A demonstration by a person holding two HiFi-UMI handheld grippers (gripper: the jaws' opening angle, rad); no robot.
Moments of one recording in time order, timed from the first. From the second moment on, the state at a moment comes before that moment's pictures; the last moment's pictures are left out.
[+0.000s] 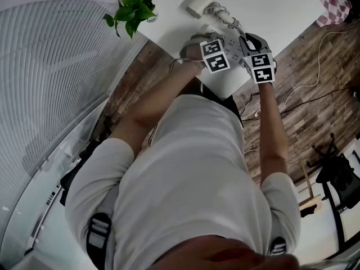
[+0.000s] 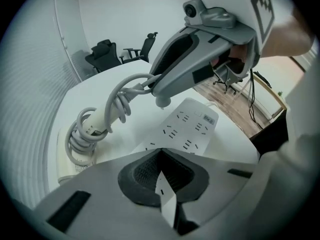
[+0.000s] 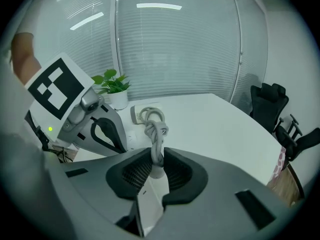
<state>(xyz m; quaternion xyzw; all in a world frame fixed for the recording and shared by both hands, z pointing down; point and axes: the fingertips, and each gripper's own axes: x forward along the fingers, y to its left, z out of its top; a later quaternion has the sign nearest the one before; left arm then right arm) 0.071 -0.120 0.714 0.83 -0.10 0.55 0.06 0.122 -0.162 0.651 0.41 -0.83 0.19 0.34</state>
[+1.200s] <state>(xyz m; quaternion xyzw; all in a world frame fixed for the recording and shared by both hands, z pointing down) 0.070 -0.122 0.714 0.83 -0.11 0.54 0.07 0.145 -0.169 0.694 0.39 -0.81 0.16 0.40</state>
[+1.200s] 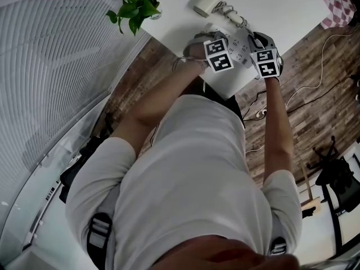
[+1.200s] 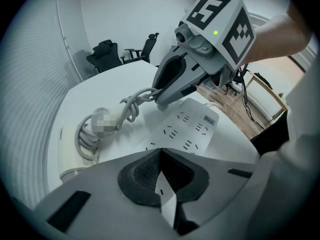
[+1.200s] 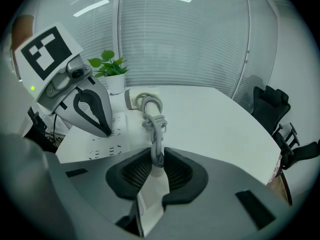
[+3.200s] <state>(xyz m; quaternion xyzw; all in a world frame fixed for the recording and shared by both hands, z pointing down) 0.065 -0.100 0.399 0.95 -0.26 0.13 0.07 0.120 -0.073 0.394 0.55 -0.82 0.12 0.12</state>
